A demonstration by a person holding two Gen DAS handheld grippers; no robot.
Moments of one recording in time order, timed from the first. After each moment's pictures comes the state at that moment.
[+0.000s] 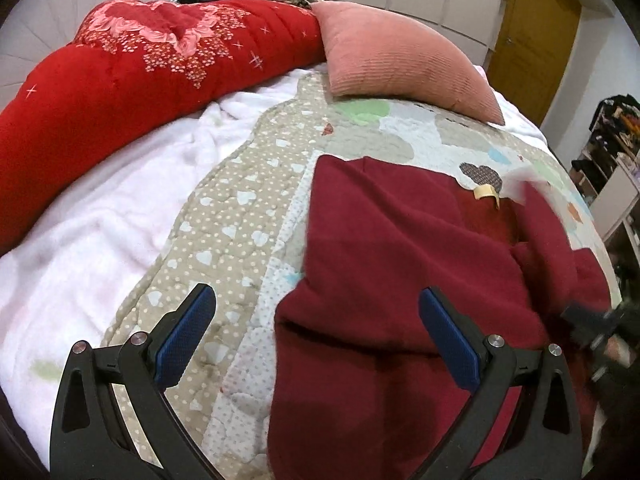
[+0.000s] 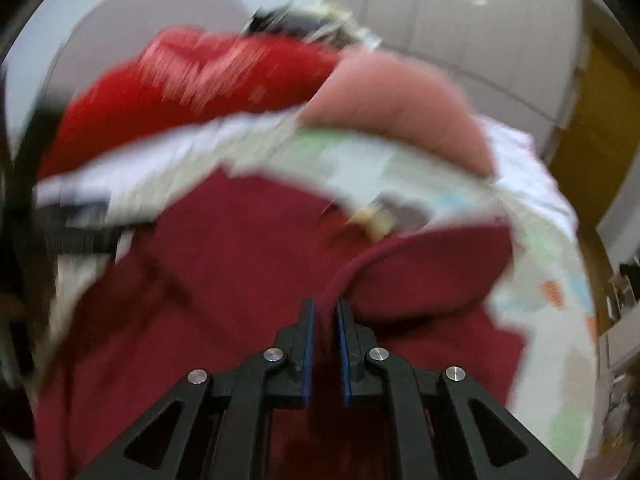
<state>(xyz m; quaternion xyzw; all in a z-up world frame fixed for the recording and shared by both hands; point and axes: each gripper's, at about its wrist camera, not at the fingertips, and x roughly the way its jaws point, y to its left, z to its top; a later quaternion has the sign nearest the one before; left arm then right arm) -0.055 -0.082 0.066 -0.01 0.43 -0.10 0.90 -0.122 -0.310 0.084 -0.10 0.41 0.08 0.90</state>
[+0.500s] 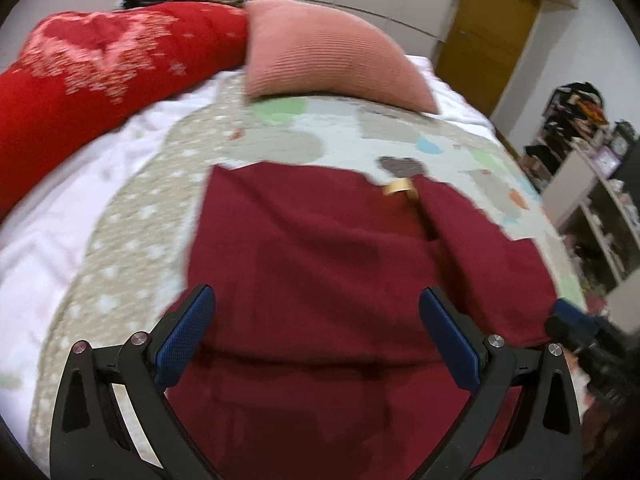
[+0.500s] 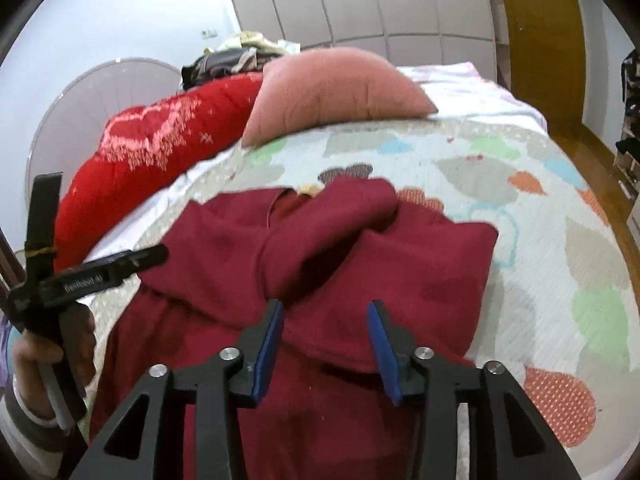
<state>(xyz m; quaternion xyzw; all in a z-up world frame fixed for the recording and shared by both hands) -0.056 -0.145 0.084 -0.03 0.44 -0.21 0.87 -0.168 -0.388 0.094 0.10 0.38 0.03 0.92</state>
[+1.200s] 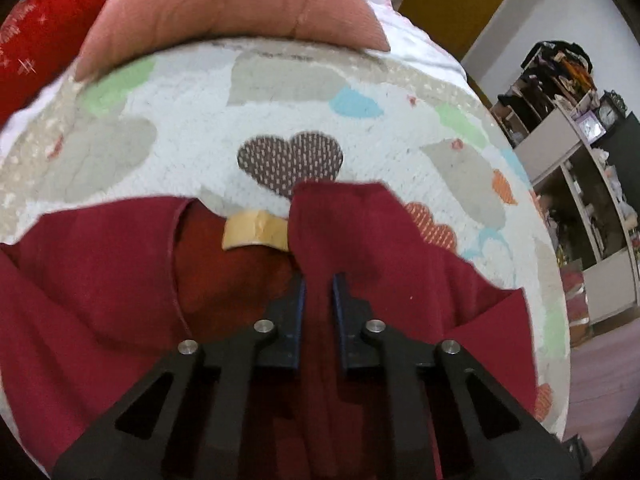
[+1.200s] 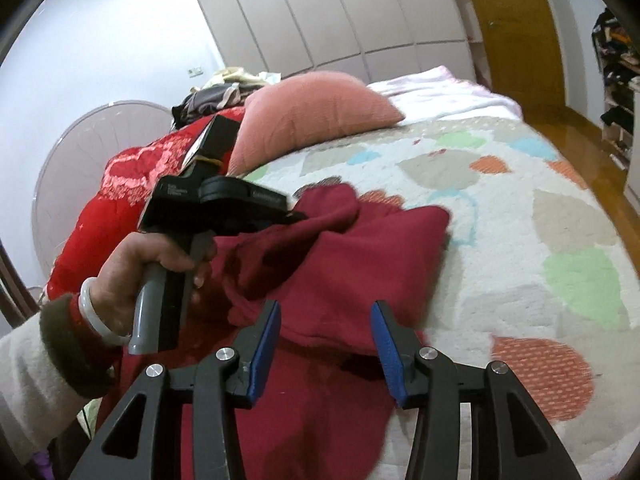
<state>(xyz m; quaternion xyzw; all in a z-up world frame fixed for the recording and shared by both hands) 0.036 -0.297 0.055 -0.01 0.52 -0.27 0.81 -0.211 -0.434 0.087 0.15 0.33 0.02 0.93</state>
